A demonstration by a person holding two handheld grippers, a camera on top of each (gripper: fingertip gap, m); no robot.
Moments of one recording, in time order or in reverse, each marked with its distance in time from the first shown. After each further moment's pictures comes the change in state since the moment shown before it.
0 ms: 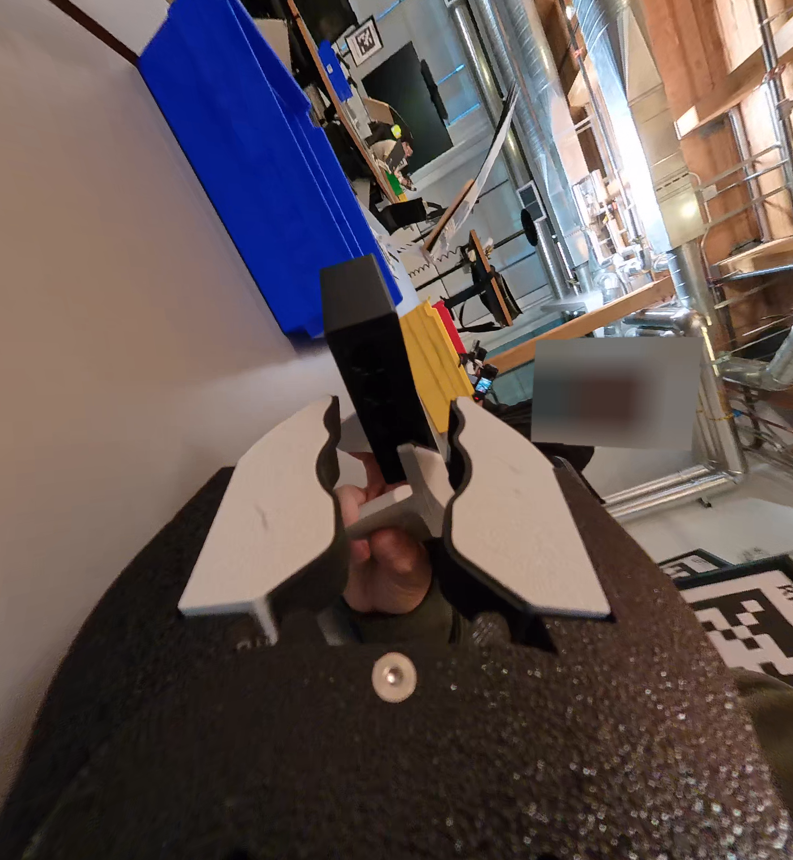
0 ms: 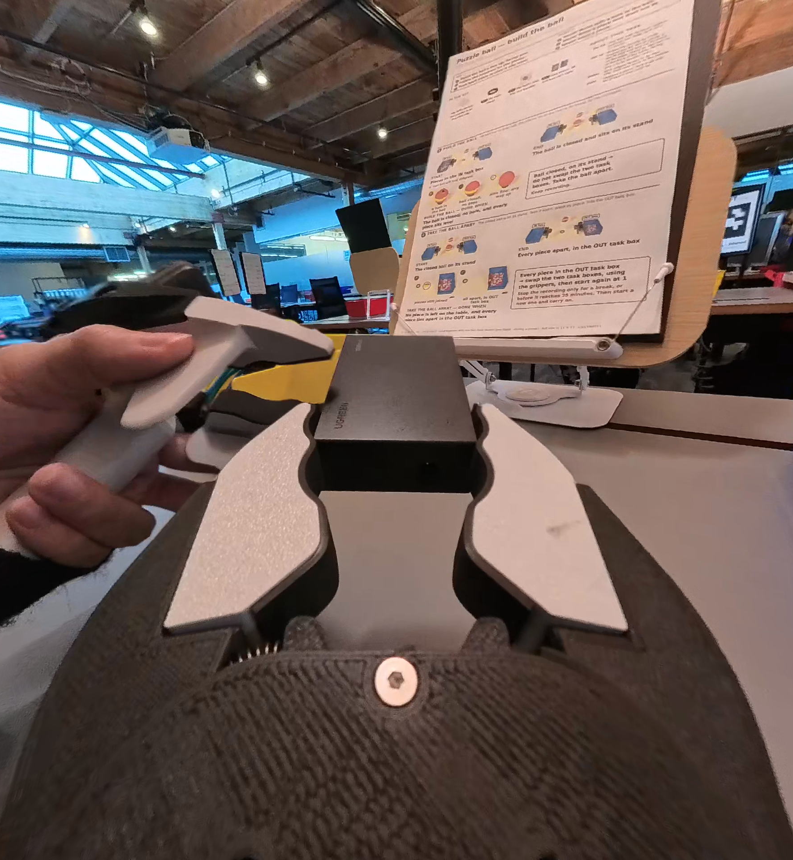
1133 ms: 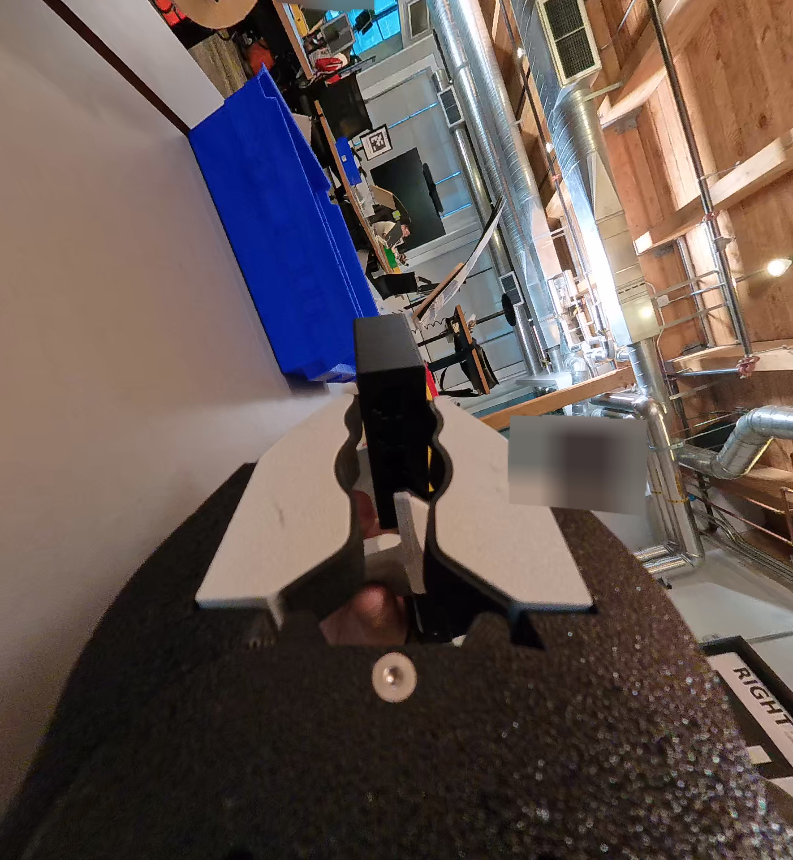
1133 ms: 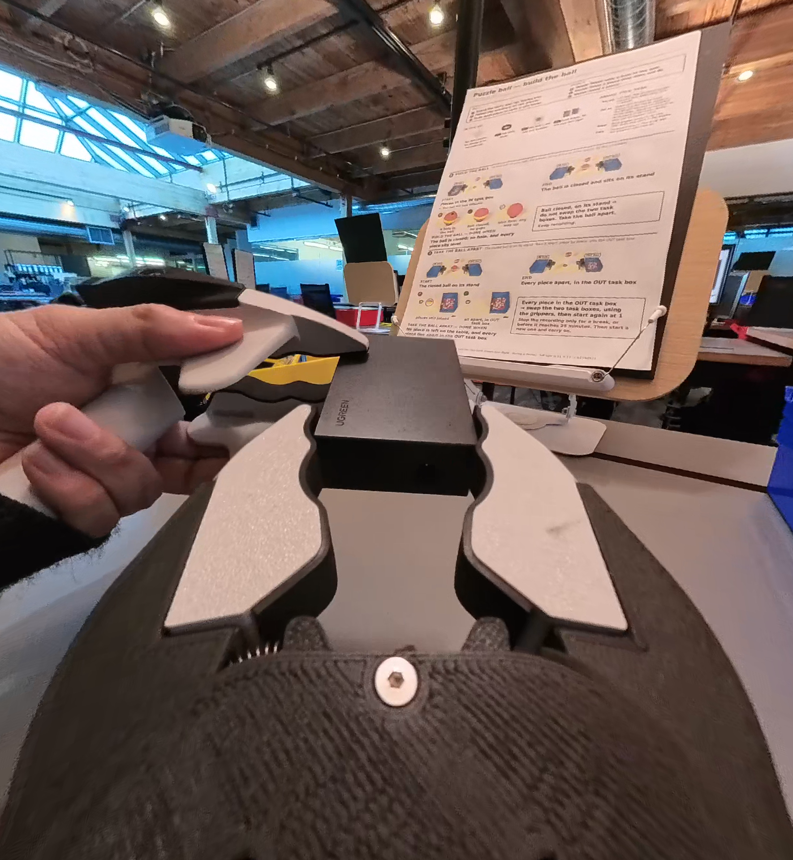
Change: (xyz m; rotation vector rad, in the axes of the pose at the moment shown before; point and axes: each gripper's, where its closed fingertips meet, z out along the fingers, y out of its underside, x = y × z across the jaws) left arm -0.003 -0.020 -0.009 0.149 0.010 -0.127; right arm -0.011 -0.002 0.003 0.035 0.005 -0.108
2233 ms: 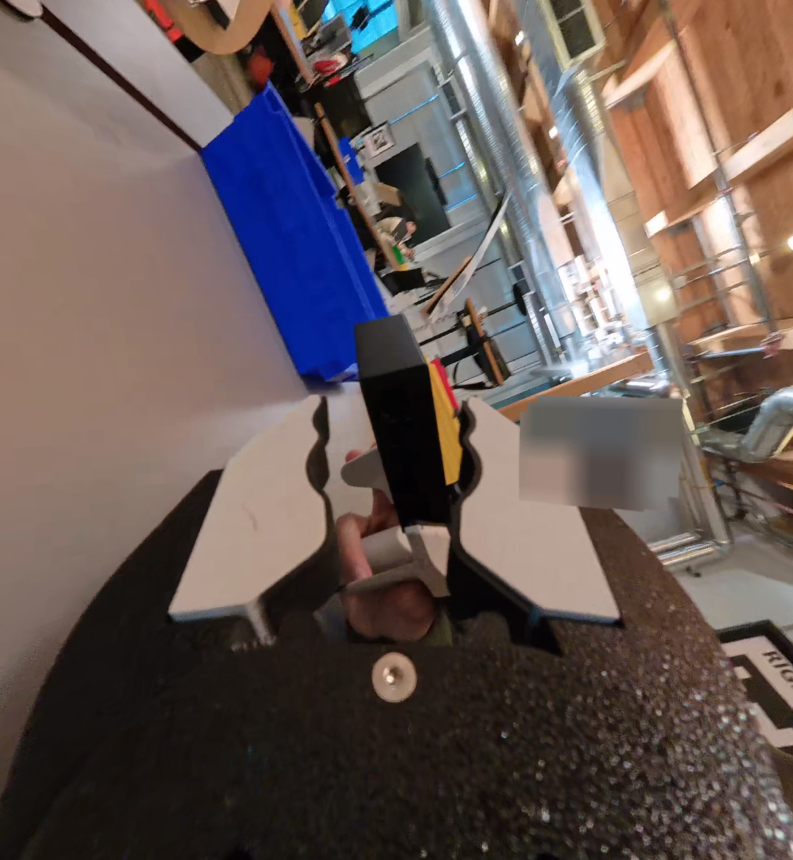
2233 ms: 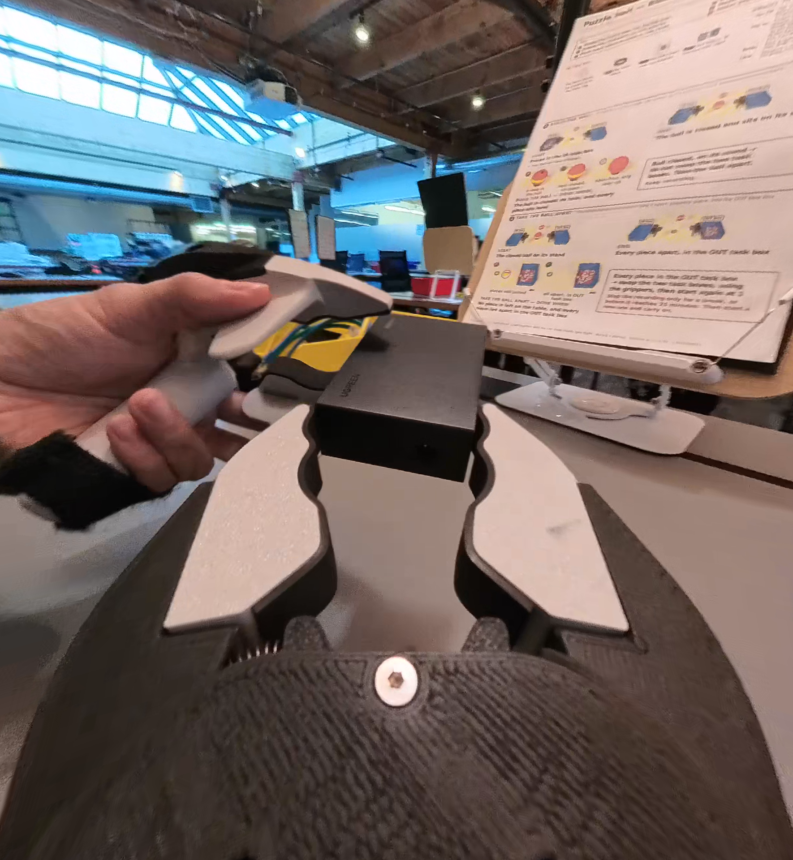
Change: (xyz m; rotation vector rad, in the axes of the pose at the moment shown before) left arm -0.006 -0.005 -0.013 -0.017 -0.017 0.061; right arm -0.021 0.007 0.000 -0.077 -0.199 0.036
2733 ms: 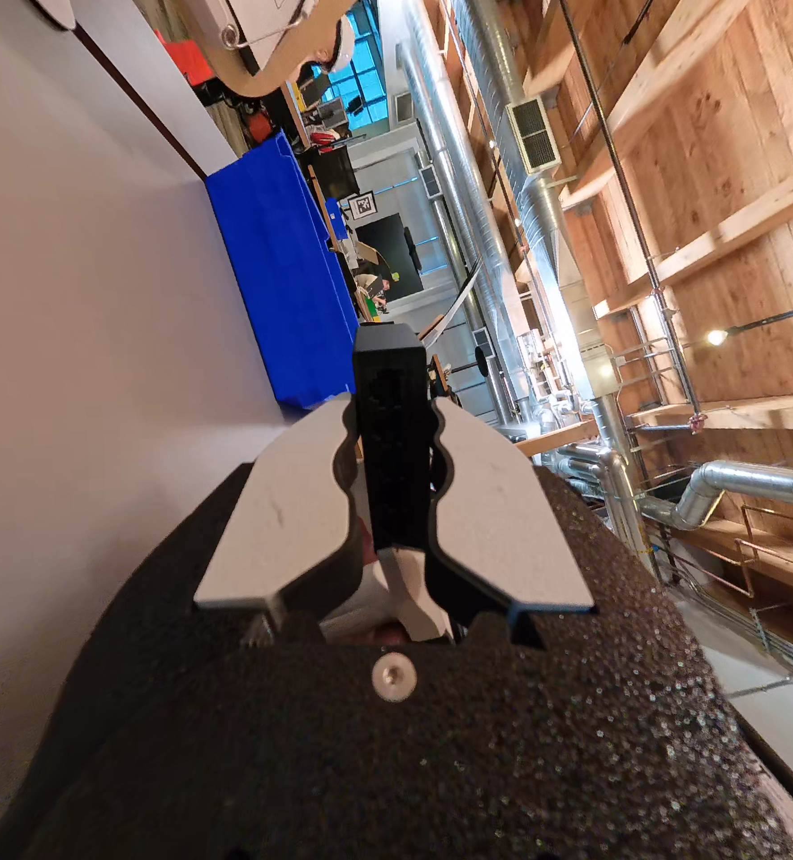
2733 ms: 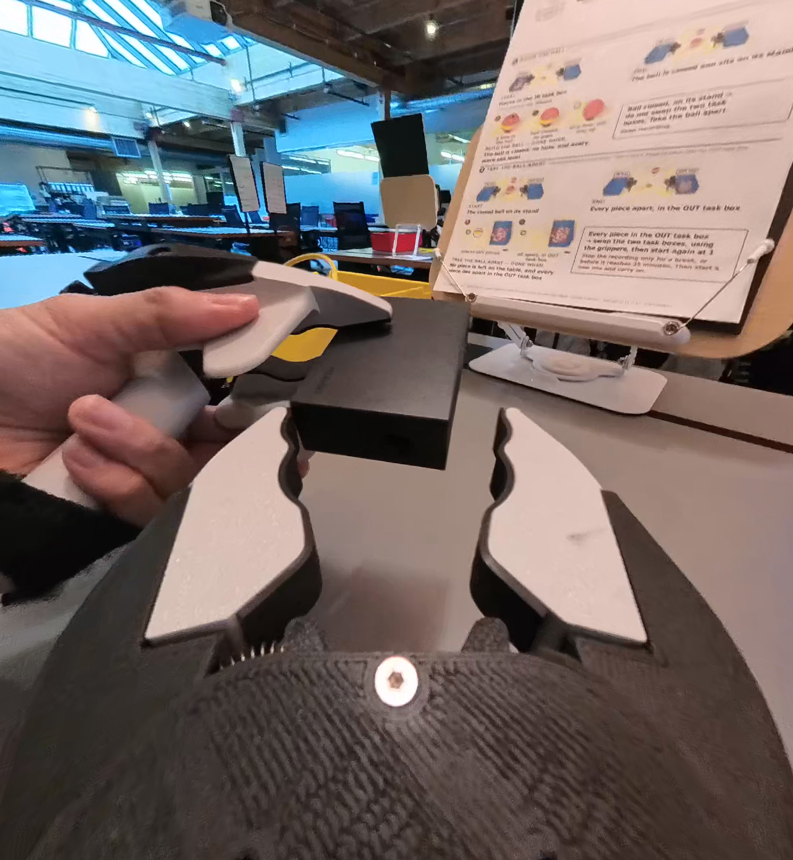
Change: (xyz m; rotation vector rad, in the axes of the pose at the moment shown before) left arm -0.003 -0.004 0.003 0.142 0.053 -0.136; right arm 0.003 0.009 0.007 -0.103 0.107 -0.005
